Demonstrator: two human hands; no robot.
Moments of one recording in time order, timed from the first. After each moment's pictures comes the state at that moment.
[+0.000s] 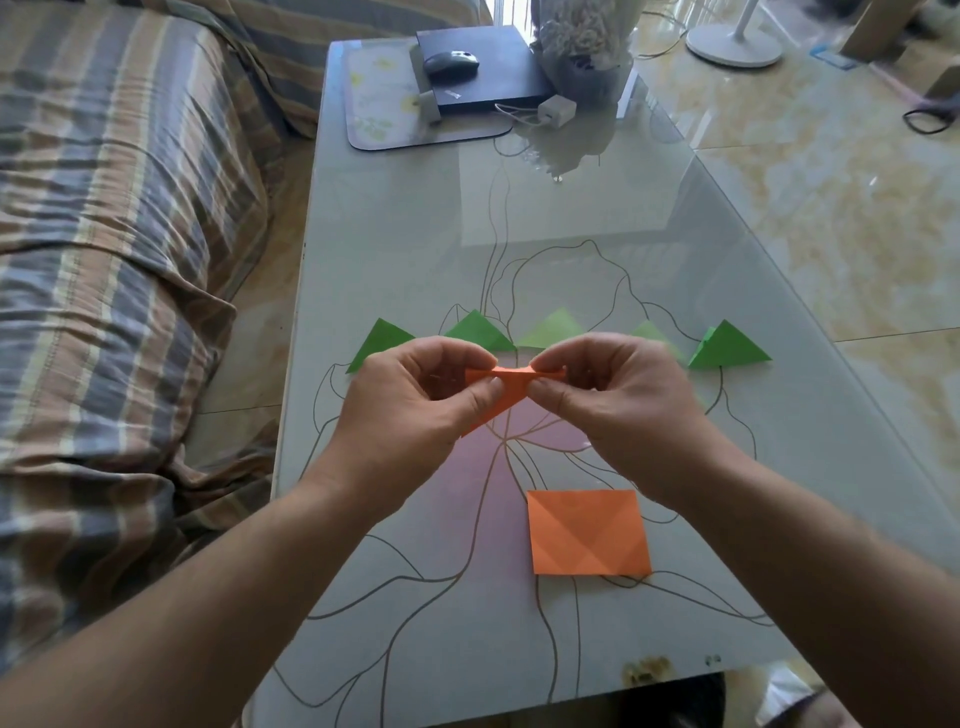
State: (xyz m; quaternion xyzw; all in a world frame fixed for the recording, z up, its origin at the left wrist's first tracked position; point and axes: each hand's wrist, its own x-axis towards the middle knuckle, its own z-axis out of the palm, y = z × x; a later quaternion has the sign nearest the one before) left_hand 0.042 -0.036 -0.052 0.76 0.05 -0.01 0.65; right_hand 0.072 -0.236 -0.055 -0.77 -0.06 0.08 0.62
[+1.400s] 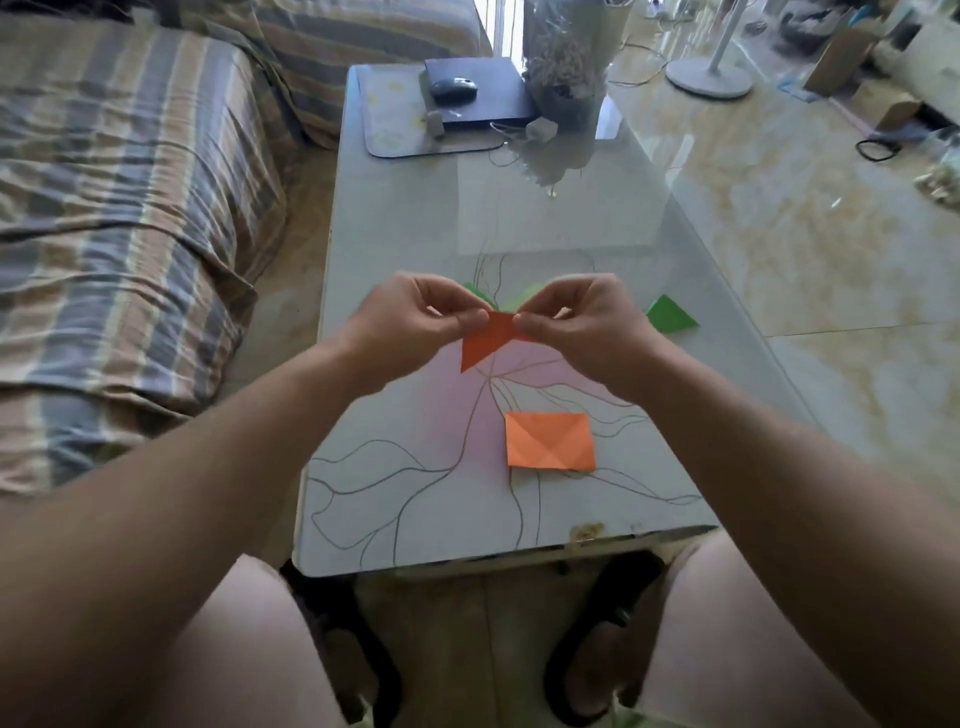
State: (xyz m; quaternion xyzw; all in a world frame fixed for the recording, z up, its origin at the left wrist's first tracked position) left_hand 0.012 -0.026 0.006 0.84 -0.02 -0.06 0.54; right_hand 0.038 -0.241 0.000 -0.82 -0.08 0.09 0.56
